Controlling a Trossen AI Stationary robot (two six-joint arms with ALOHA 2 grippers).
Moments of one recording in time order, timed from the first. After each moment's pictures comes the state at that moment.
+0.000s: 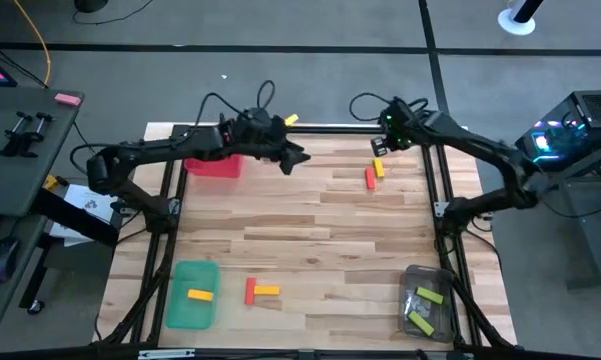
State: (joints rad) left arm 0.36 1.50 1.21 -0.17 0.18 -0.44; right arm -0.75 1.37 1.06 -0.89 0.26 0.38
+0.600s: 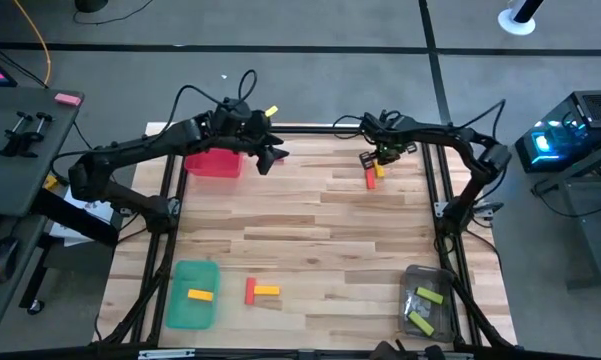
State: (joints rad) left arm 0.43 1.35 1.21 -0.42 0.17 -0.15; right arm -0.73 1.71 1.06 -0.86 0.24 0.50
